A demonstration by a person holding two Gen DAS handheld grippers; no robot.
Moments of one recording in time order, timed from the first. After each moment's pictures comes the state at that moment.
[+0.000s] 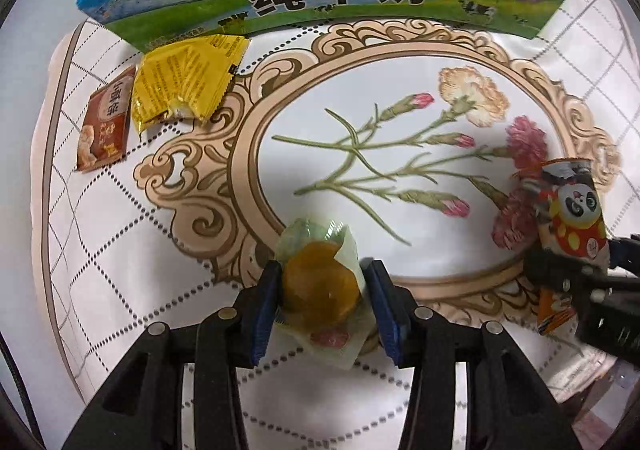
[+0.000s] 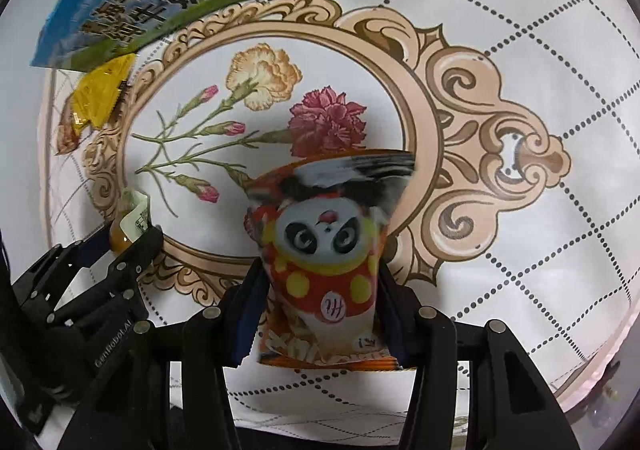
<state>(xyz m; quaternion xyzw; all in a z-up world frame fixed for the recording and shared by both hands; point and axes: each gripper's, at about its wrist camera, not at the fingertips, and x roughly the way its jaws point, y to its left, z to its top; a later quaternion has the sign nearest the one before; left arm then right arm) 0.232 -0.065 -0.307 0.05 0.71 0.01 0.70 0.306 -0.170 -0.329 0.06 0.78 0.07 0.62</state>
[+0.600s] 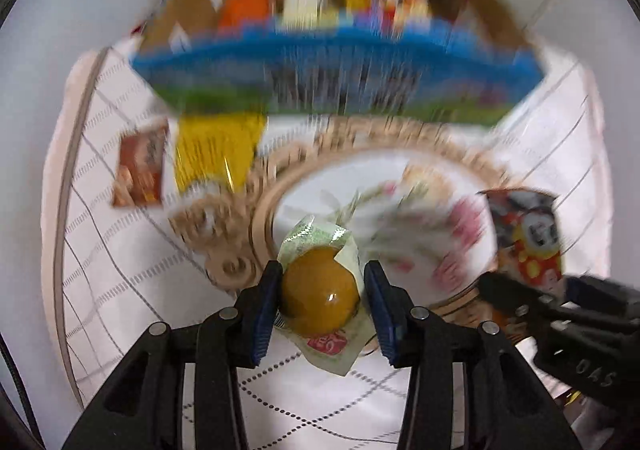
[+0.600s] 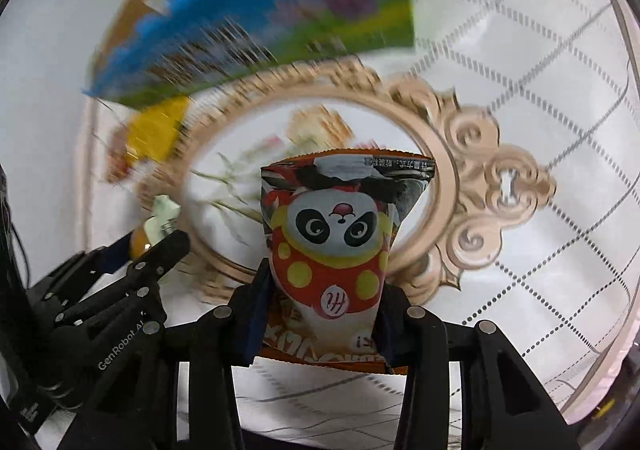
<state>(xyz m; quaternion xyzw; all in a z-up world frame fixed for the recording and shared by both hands) 0.279 -0.027 -0.194 -0.04 0.65 -0.02 0.75 0.306 -0.134 -0.240 0.13 0.71 0.10 0.69</state>
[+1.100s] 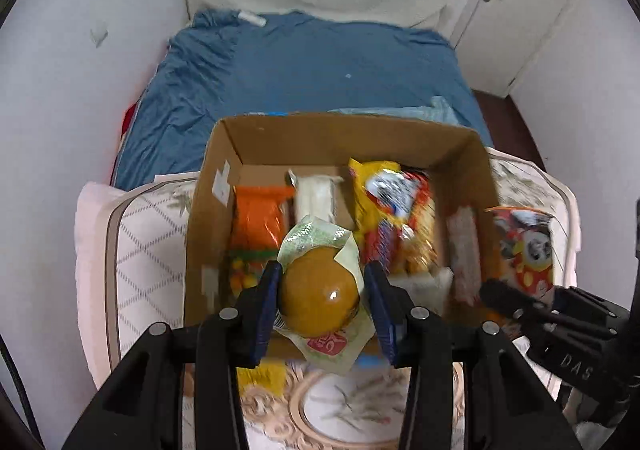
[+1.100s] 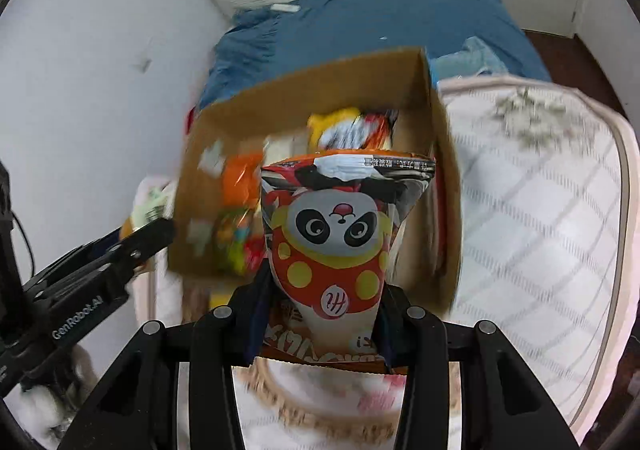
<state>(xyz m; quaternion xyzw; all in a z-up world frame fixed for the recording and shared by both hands) 0.491 0.033 -0.144 -0.04 0.61 -0.04 0.79 0.507 -0.153 -0.155 0.13 0.63 0.09 0.76</state>
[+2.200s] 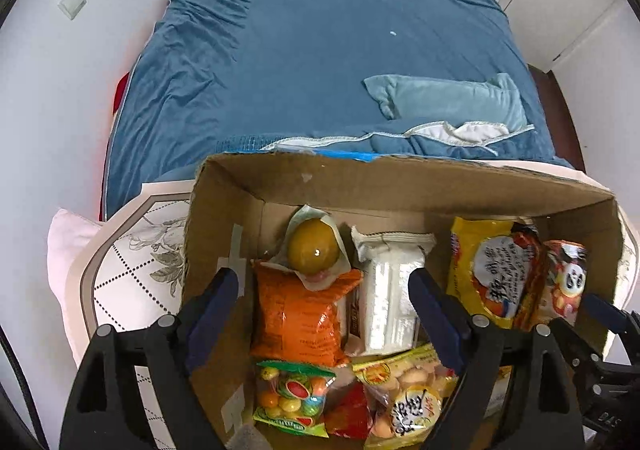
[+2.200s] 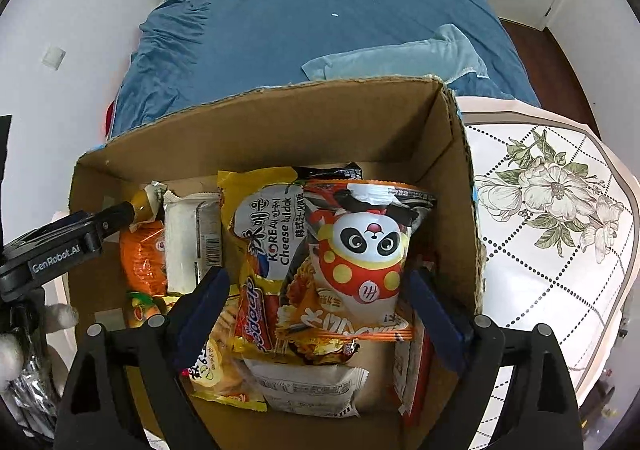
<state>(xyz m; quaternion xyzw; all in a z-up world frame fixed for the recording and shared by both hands) 0.610 0.074 -0.254 -0.02 0.67 0.00 0.74 0.616 -0.141 -0.246 0.07 0.69 0.02 0.72</state>
